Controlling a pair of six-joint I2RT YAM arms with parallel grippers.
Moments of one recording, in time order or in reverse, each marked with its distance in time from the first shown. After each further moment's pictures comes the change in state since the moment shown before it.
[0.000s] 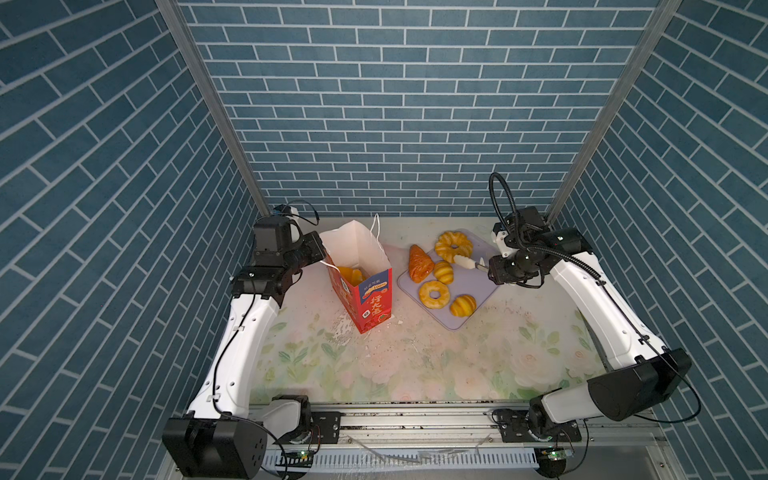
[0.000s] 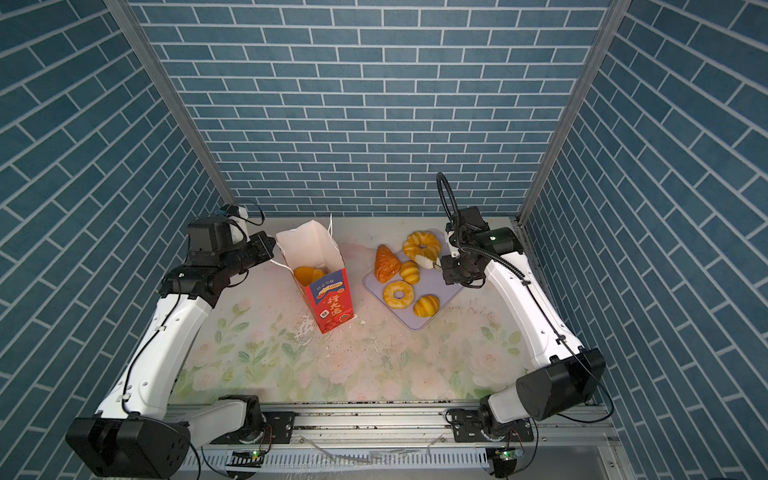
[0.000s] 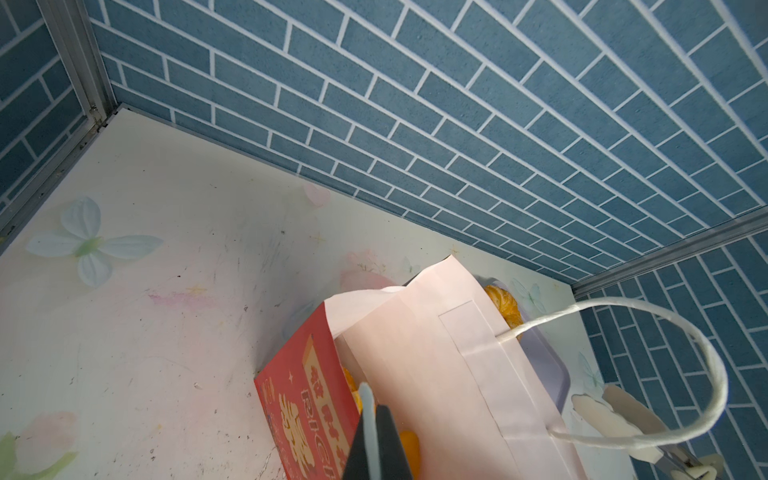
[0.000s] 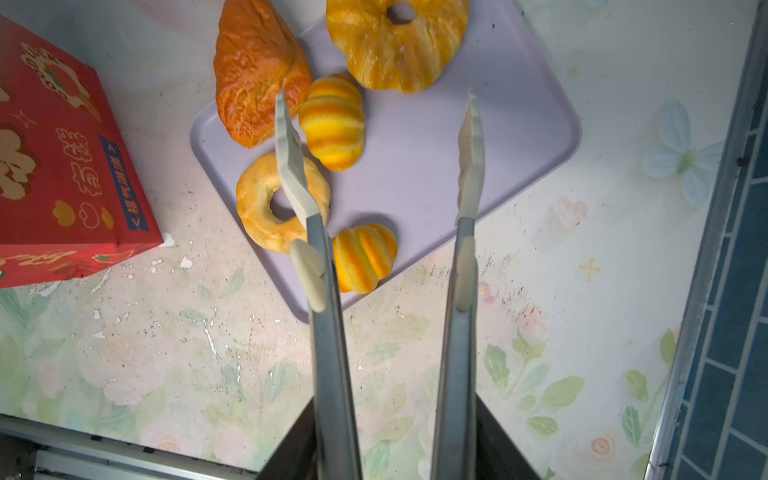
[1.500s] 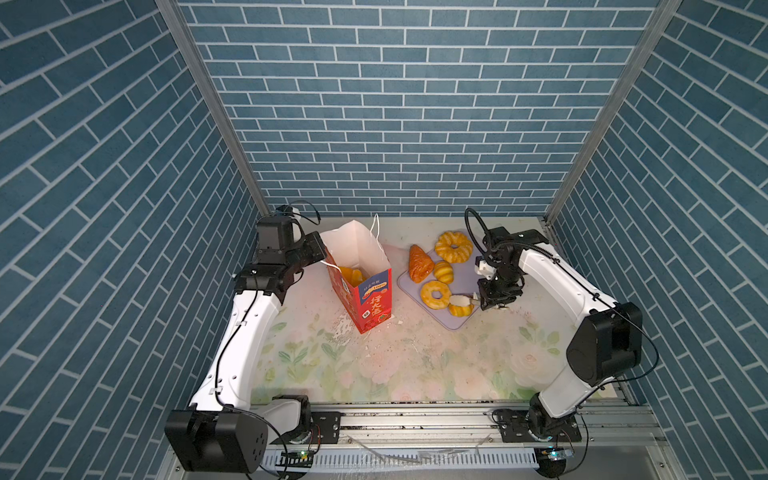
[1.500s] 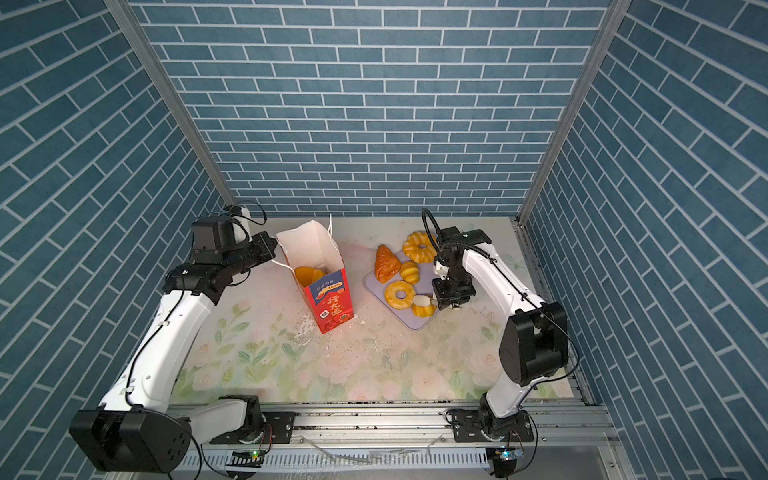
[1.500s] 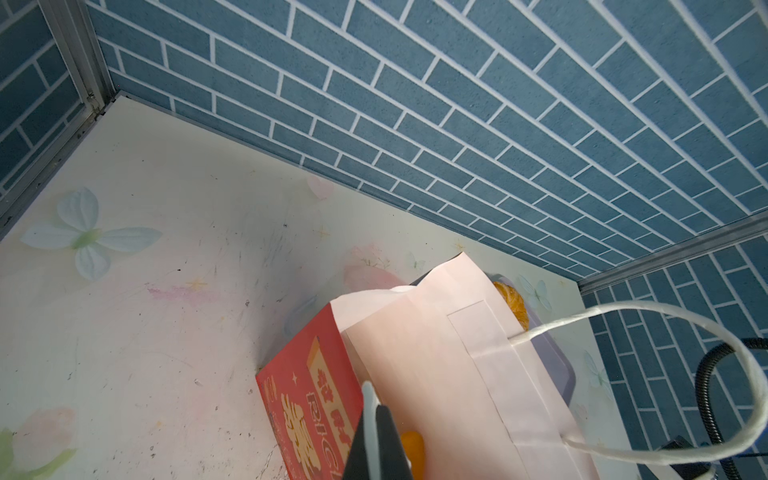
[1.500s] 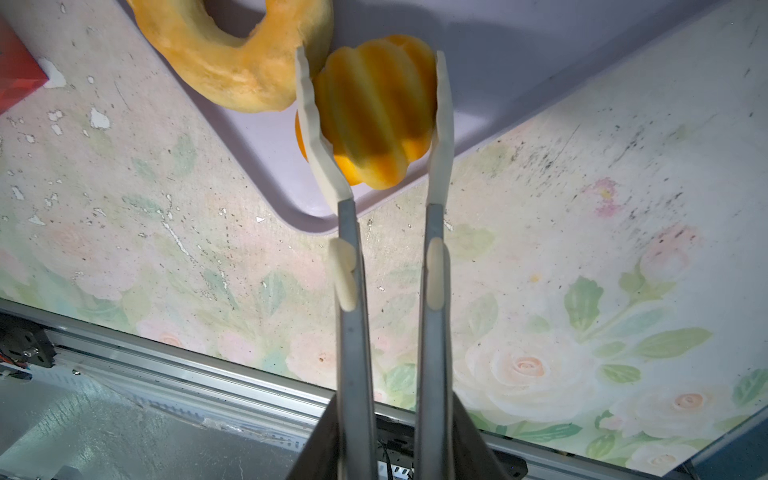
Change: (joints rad) left arm 0.000 0.023 0.000 0.001 -0.001 -0.001; right arm -0.007 0.203 -0.105 -0.112 -0.124 -0.050
